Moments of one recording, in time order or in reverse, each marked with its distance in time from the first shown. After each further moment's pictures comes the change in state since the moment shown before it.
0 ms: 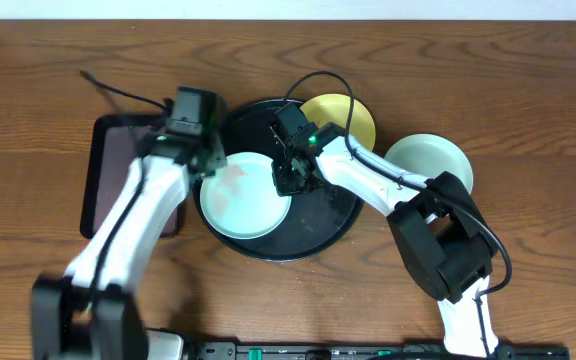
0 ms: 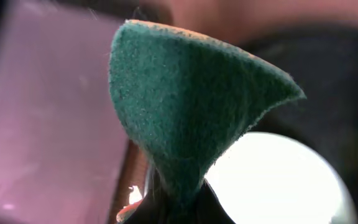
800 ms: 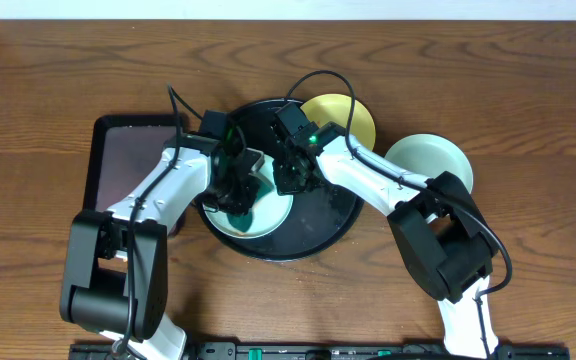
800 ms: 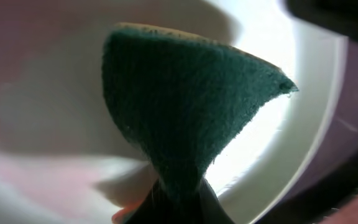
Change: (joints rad) left arm -0.047 0.247 -0.054 -0.141 0.511 0.584; right arm 0.000 0.000 0.000 0.002 0.016 0.011
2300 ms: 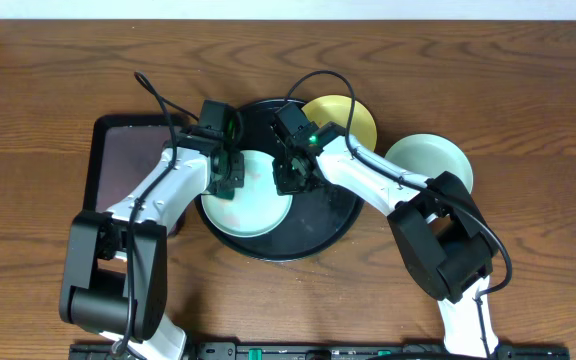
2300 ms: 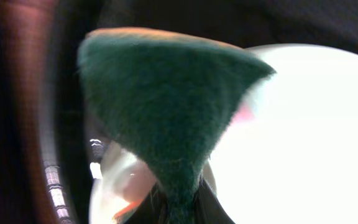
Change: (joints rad) left arm 0.001 -0.003 -0.004 0.206 -0.327 -0.376; right arm 0.000 0.000 0.000 -0.001 -0.004 0.006
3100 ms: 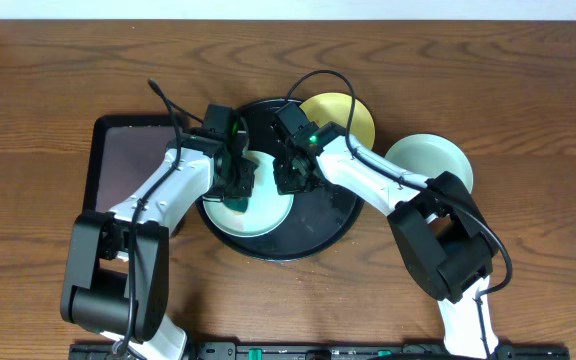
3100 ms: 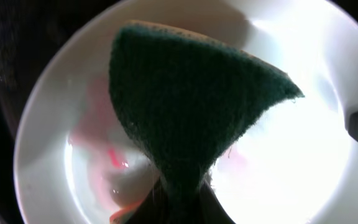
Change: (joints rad) left arm -0.017 0.000 0.001 -0.056 0.130 0.055; right arm 0.000 0.000 0.000 0.003 0.014 0.000
